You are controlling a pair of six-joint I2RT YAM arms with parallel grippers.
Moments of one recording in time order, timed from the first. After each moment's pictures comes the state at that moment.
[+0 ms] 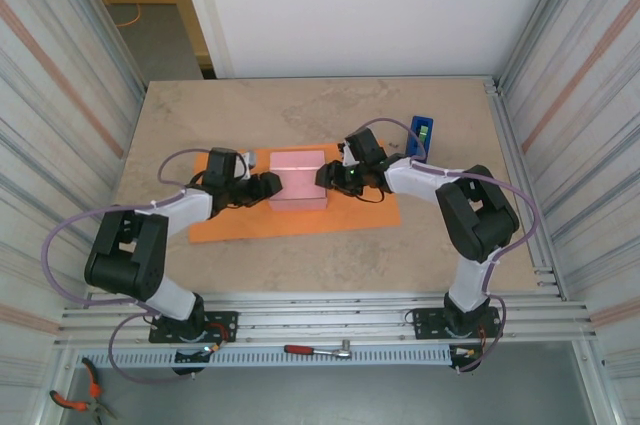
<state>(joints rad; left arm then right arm) -0.27 1.53 0.71 0.00 0.50 -0.61 0.57 1.83 1.11 -0.16 -0.42 0.75</state>
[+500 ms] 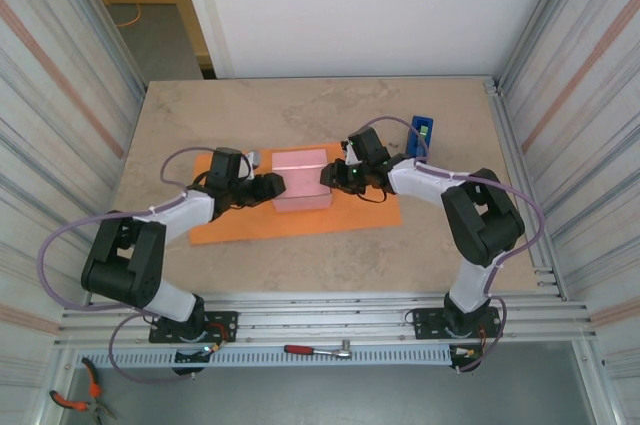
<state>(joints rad) -0.32 1.48 0.71 -0.02 0.46 -0.62 0.57 1.79 1.09 -0.16 -0.40 0.76</state>
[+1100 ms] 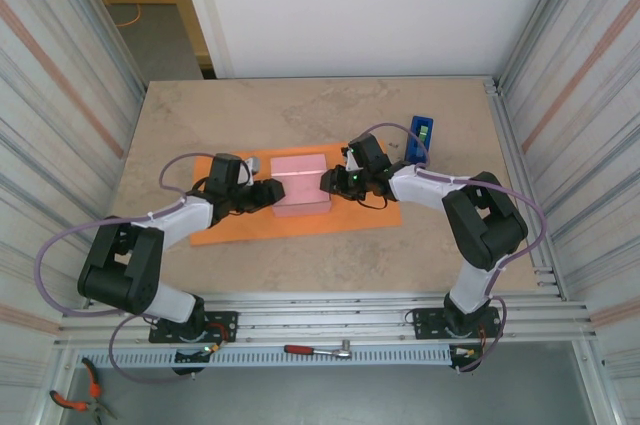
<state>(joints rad) -0.32 1.45 0.65 -0.01 0.46 -0.62 0.59 1.76 1.02 -0.10 -0.40 0.79</state>
